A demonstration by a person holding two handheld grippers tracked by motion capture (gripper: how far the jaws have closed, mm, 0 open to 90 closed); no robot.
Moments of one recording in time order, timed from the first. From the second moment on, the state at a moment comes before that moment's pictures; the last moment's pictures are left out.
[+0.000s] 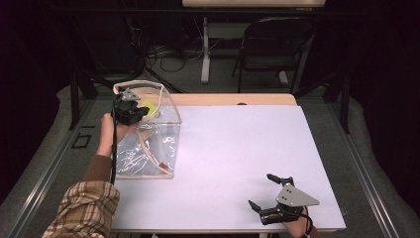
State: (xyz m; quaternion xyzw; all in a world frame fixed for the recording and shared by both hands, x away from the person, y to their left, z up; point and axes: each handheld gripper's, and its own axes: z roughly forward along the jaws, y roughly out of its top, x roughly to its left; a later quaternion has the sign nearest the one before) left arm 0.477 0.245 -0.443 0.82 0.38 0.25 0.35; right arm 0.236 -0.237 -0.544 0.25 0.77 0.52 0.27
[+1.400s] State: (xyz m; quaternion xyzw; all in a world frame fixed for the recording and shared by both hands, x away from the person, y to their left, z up) left arm 0.412 0.276 -0.415 0.76 0.39 0.29 0.42; right arm 0.236 -0.236 -0.544 0.25 0.77 0.52 0.27
